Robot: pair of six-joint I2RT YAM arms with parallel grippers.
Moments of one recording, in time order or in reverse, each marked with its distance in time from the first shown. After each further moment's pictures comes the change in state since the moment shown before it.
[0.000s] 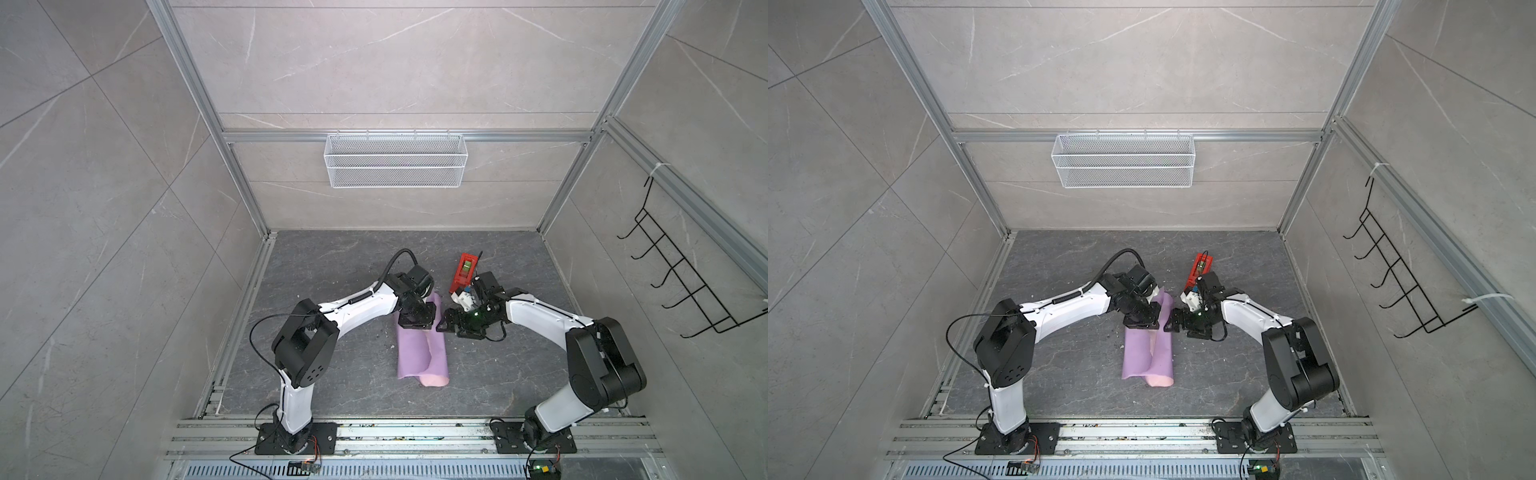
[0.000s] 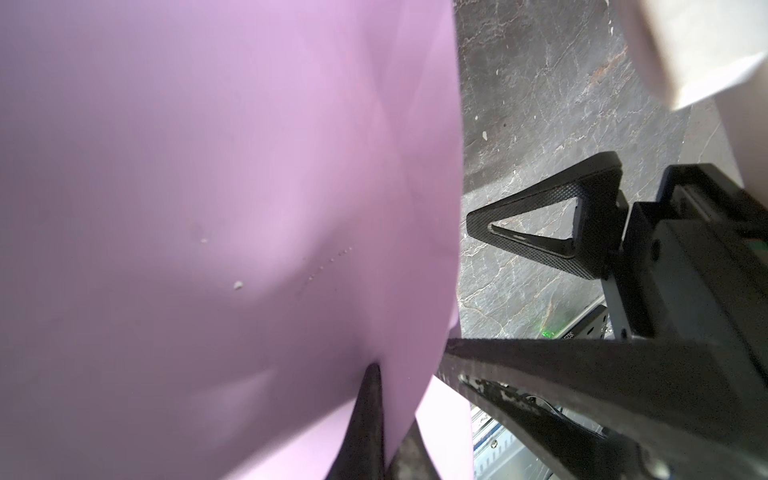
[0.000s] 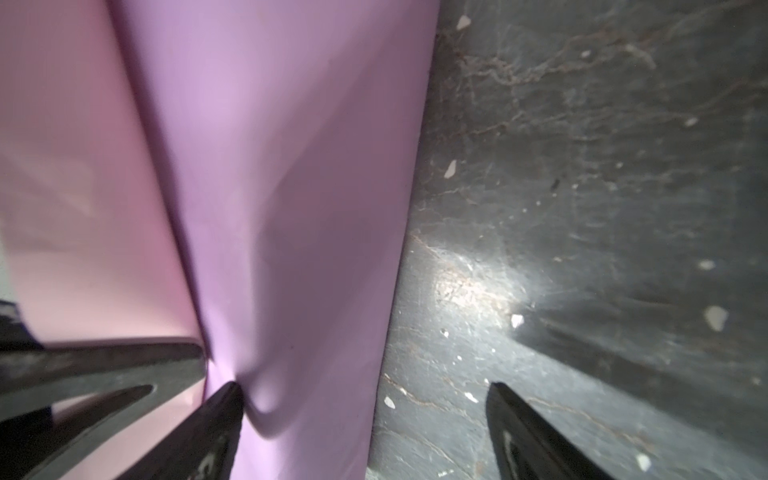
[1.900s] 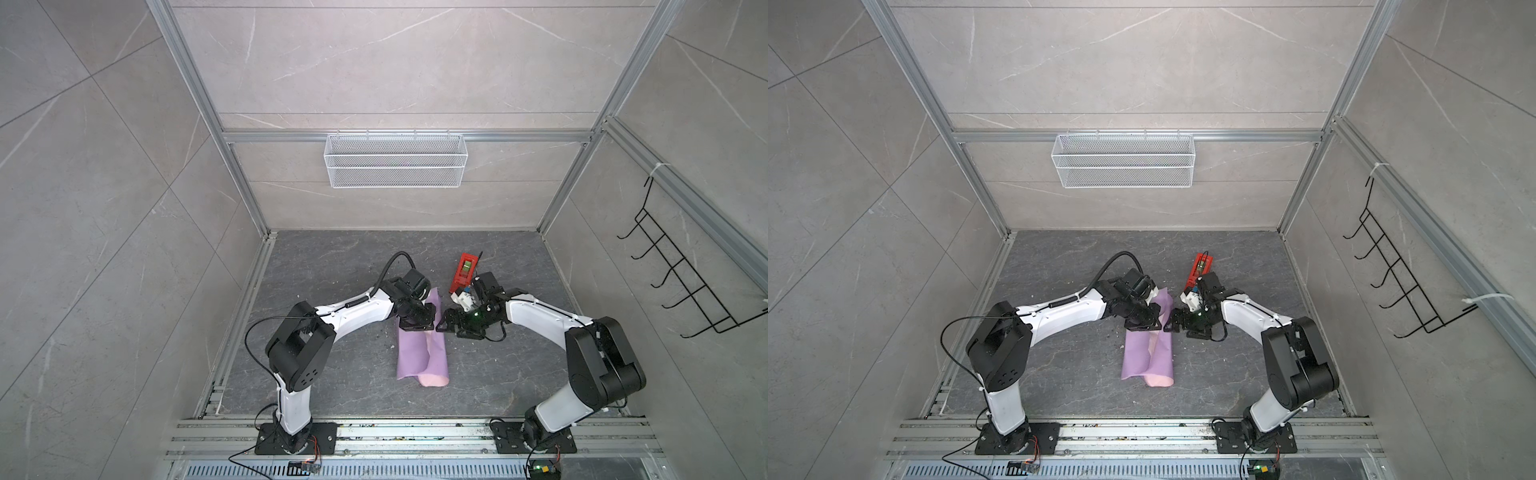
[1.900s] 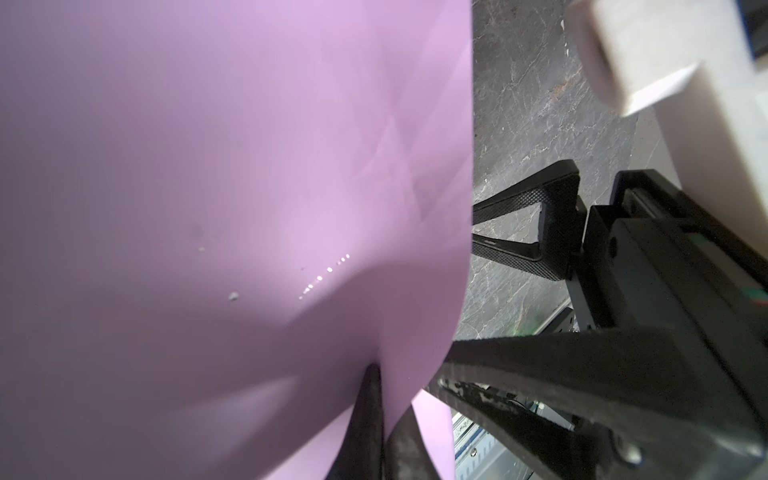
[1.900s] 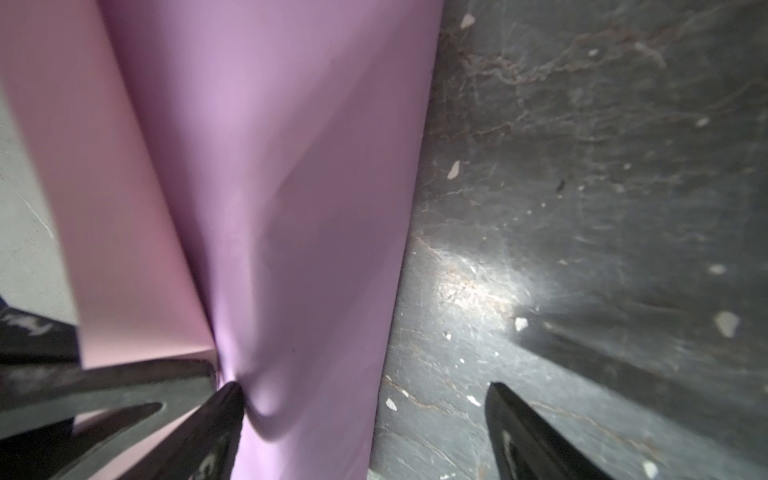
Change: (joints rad) left arm -0.002 -0.045 -0.110 0.159 0.050 -0.055; right arm -0.002 0.005 -0.005 0.010 -0.010 0.000
